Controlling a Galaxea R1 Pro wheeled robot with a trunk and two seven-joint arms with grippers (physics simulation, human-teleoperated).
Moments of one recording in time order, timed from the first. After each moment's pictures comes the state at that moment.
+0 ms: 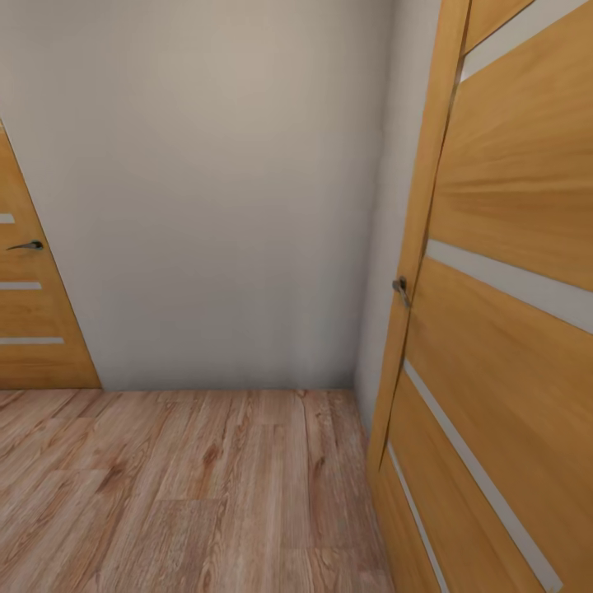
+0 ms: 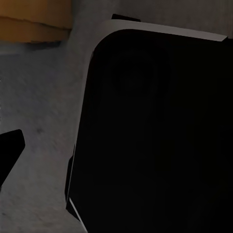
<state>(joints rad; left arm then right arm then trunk) 0.00 0.02 0.02 -0.03 0.18 -0.05 0.00 -0.15 -0.01 0.71 0.03 -0.49 -0.08 -0.09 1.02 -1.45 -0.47</state>
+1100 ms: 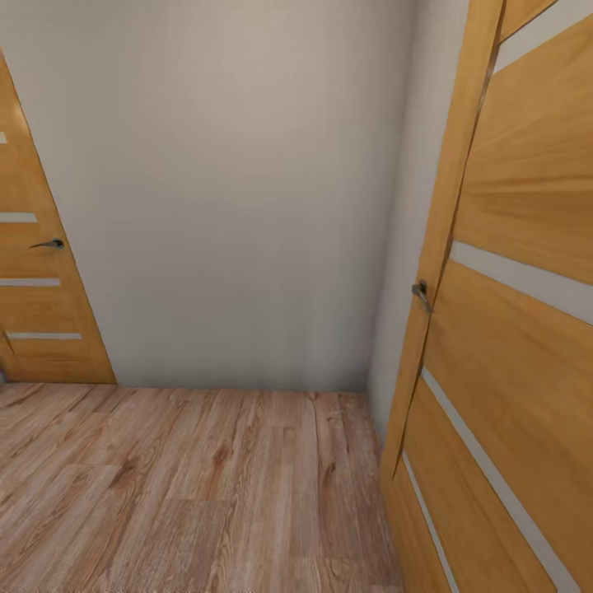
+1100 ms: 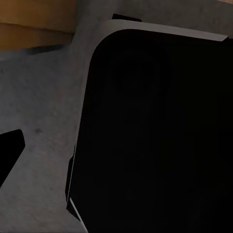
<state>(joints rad) 0.00 0.02 0.02 -0.03 0.18 -0.05 0.00 -0.15 -0.02 0.71 0.03 -0.48 -0.09 -0.09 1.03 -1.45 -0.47</state>
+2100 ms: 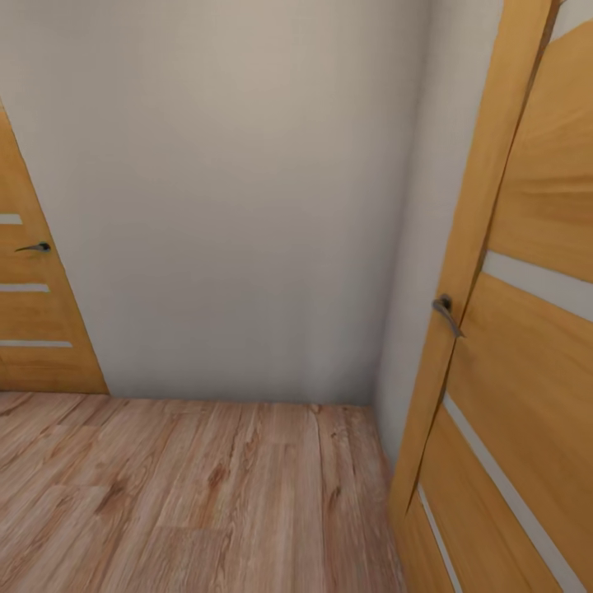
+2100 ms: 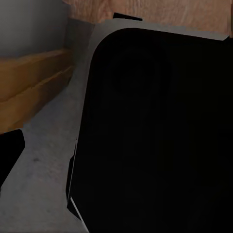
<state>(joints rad) 0.00 0.02 0.02 -0.03 0.18 -0.05 0.00 -0.15 -0.02 0.71 0.03 -0.48 -0.09 -0.09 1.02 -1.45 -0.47</state>
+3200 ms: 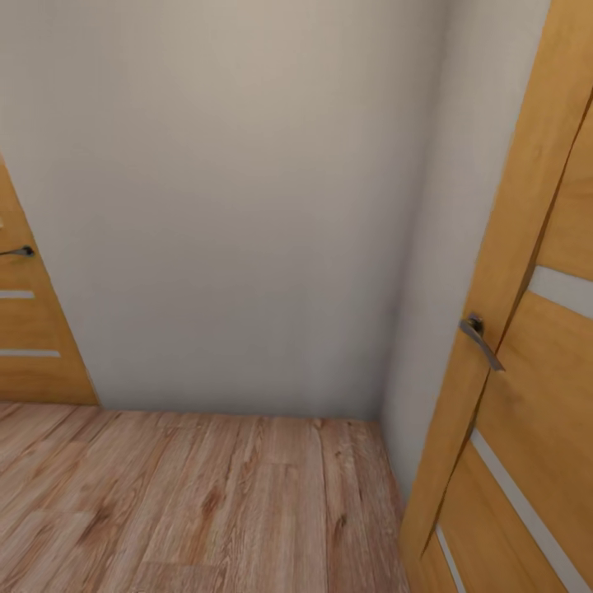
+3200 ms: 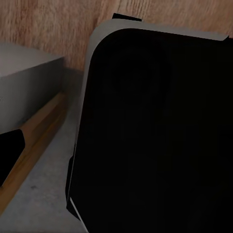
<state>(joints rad) 0.00 0.02 0.02 -0.03 0.18 -0.05 0.00 -0.15 -0.02 0.71 0.03 -0.48 -0.10 -0.09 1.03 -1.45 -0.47</state>
